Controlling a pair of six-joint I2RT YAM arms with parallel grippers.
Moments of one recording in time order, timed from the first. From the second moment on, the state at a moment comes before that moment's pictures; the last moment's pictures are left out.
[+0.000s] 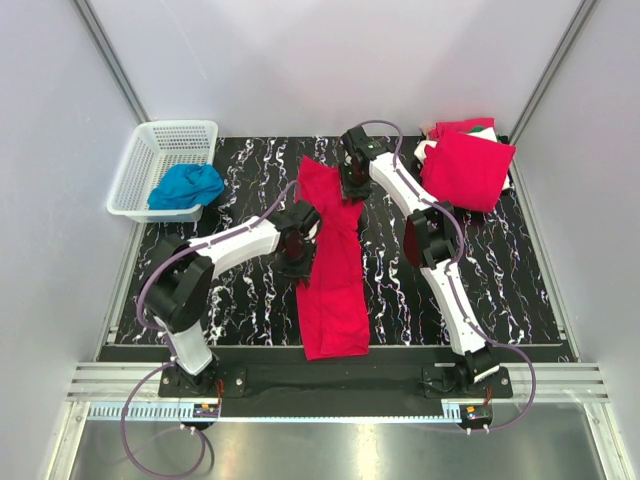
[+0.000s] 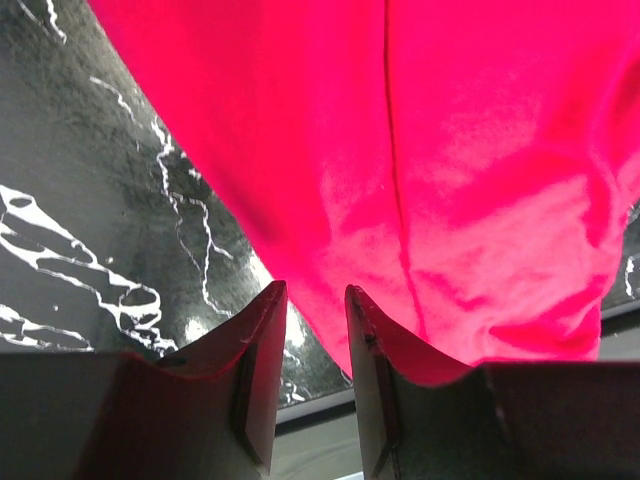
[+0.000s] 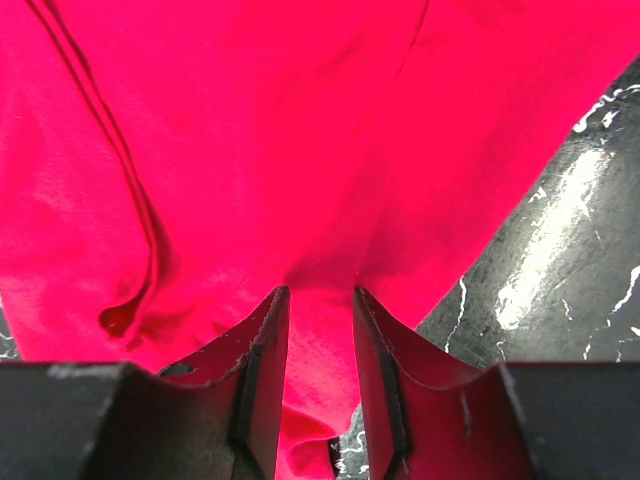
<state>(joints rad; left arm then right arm) -0.67 1.75 1.20 -0.79 0.13 -0.46 0.44 2.64 2.55 -1.04 -0.07 0.29</state>
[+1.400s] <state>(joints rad) -0.62 2.05 1.47 -0.86 0.13 -0.46 0.35 2.80 2.76 -0.93 -0.08 0.26</state>
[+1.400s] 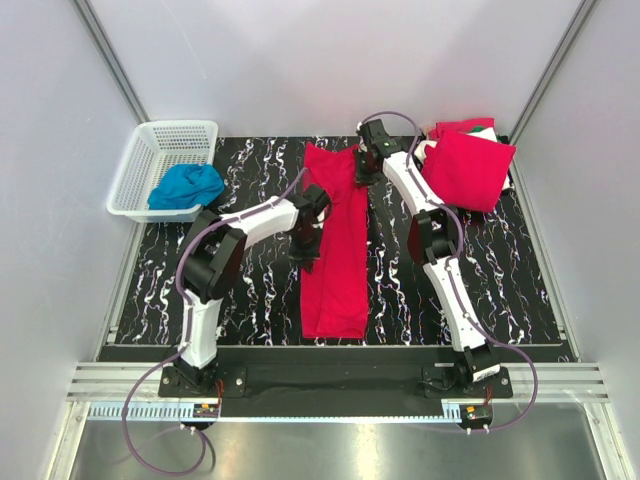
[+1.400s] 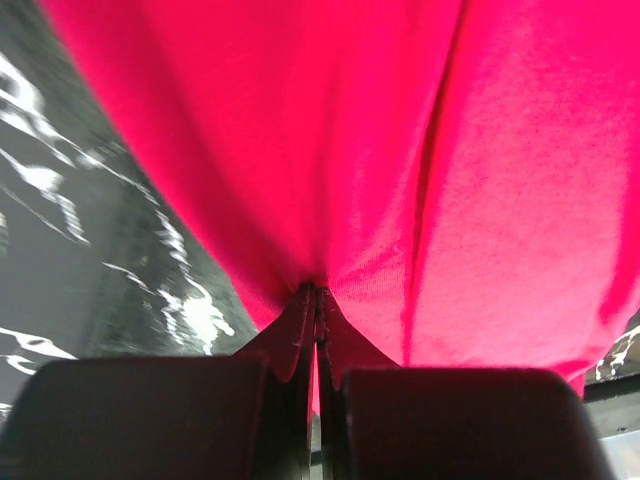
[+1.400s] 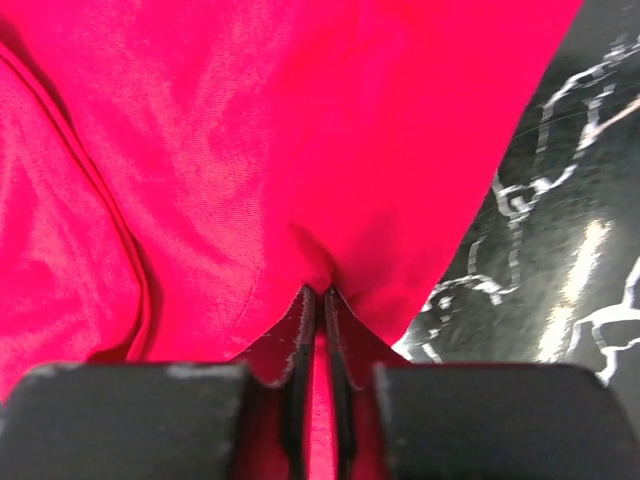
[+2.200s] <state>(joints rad) -0.57 1.89 1.26 -0.73 0.13 -0.44 0.33 2.69 2.67 -0.91 -0.18 0.29</state>
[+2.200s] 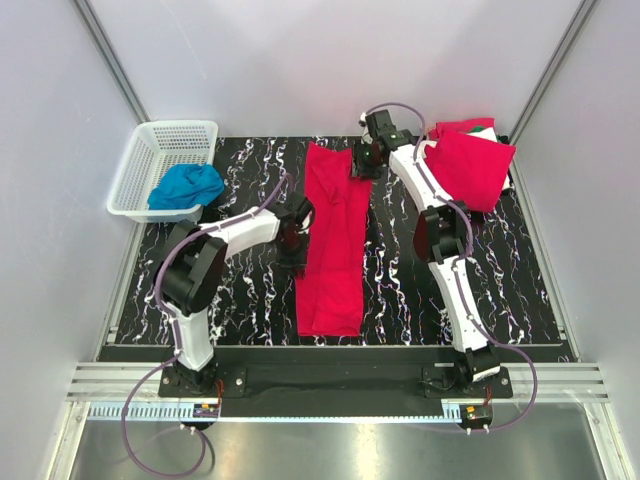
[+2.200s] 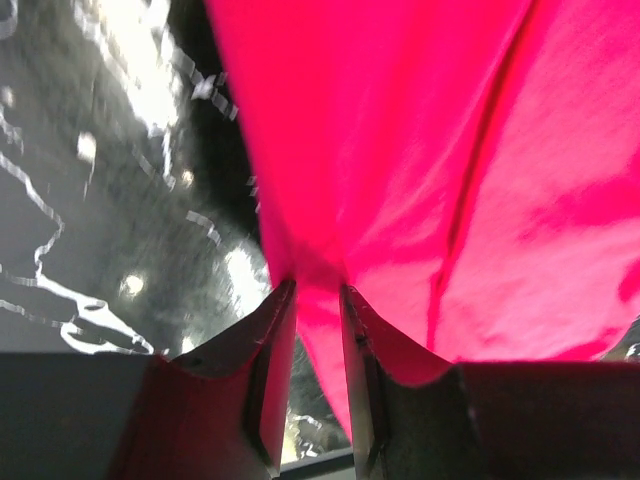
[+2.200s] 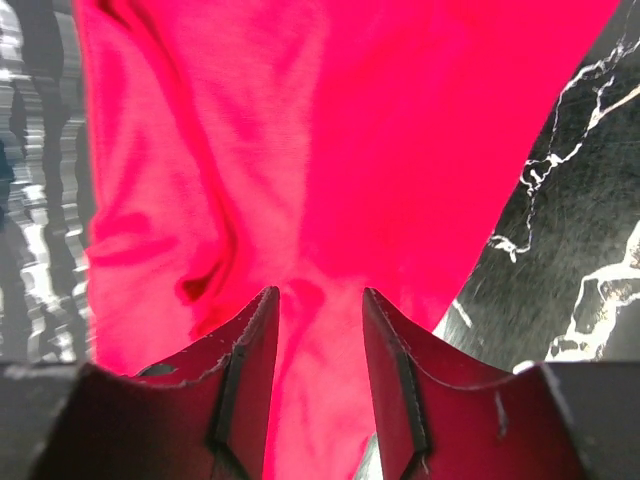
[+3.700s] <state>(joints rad) -0.56 1.81 1.14 -0.70 0.14 -0.44 0.39 2.74 2.65 -0.86 -0.34 0.38</state>
